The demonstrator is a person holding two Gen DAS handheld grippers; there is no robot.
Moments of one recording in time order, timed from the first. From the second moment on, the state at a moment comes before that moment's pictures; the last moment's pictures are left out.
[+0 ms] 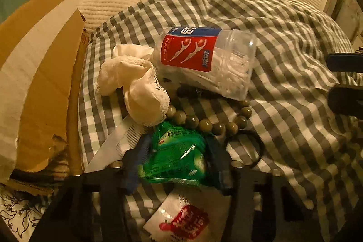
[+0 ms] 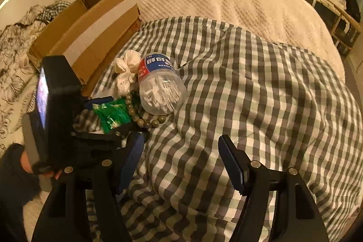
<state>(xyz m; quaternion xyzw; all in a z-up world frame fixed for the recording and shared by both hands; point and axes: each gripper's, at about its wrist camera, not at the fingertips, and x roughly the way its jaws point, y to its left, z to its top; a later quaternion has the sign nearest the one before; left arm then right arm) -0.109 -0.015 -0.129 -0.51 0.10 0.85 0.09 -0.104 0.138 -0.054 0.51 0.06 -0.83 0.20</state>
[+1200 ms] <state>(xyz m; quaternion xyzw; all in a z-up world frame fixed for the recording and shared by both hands) -0.109 -0.068 -0.080 -0.43 0.02 0.90 -0.01 -0.168 0.070 -0.110 0.54 0.06 -0.81 0.23</state>
